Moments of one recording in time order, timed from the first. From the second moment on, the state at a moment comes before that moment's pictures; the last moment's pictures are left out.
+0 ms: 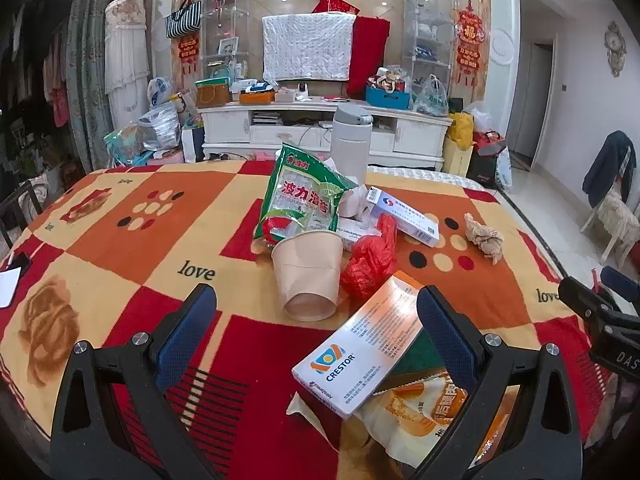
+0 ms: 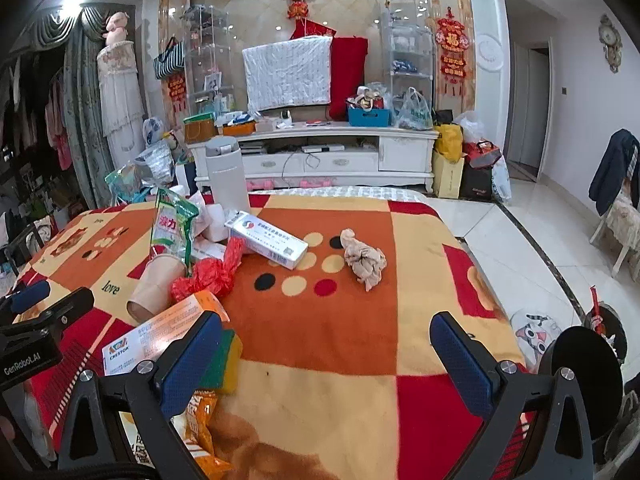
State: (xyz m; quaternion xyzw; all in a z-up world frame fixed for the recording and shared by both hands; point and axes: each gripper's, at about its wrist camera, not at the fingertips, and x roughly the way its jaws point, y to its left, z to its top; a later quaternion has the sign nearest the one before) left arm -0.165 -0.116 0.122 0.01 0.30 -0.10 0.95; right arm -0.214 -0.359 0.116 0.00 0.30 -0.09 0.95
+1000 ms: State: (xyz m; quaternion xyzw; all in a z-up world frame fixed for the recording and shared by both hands) left arm -0.192 -0.097 0.124 0.05 0.31 -0.12 0.94; right arm -0.256 -0.349 0.132 0.08 0.31 -0.09 0.94
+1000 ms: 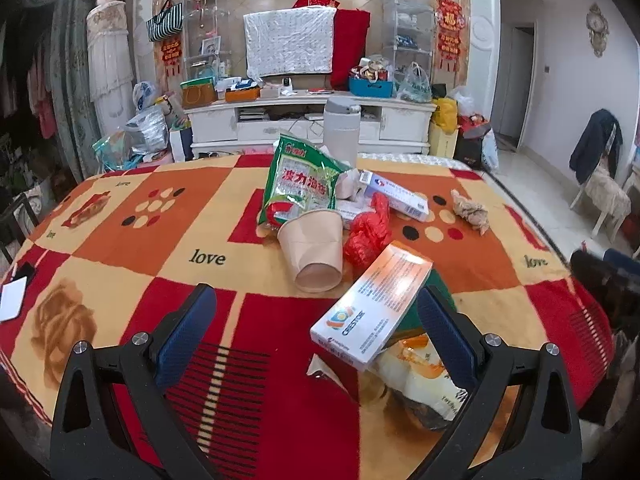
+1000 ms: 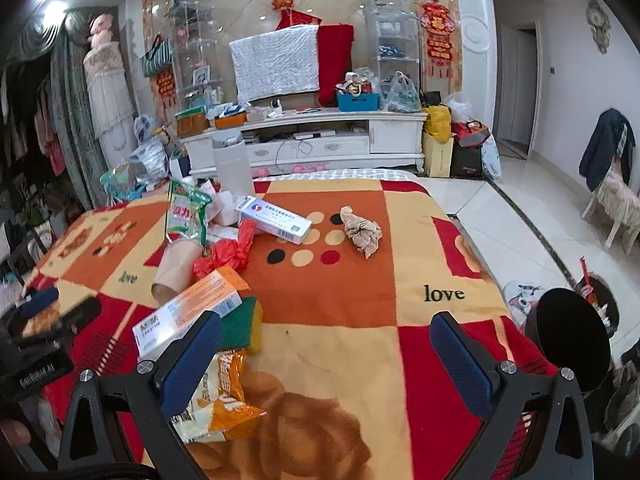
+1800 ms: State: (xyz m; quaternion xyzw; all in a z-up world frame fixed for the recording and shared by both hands) left arm -0.153 -0.111 0.104 0.04 0.36 -0.13 0.92; right arm -0.211 -0.364 0.111 0.06 0.32 -0.07 0.94
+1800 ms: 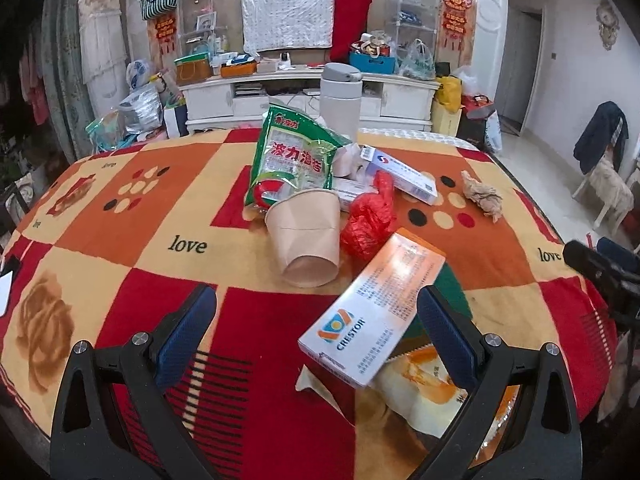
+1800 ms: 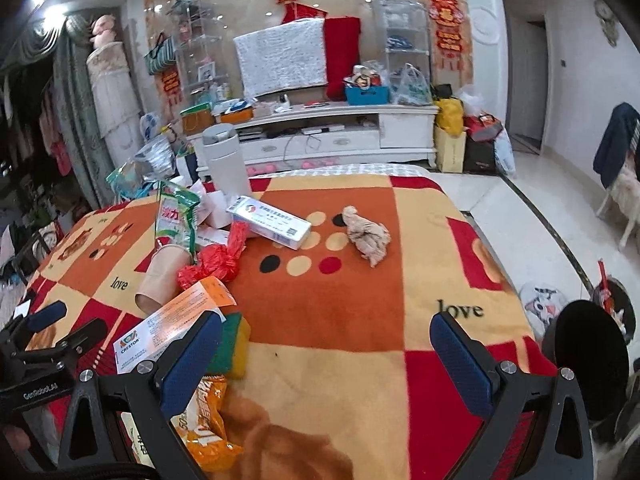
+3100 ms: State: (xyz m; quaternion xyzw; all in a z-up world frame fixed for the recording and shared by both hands) left arm -0.094 -0.151 0.045 0.06 0.50 -0.26 0.82; right arm -0.170 -0.372 0.071 0.06 0.39 -0.01 0.92
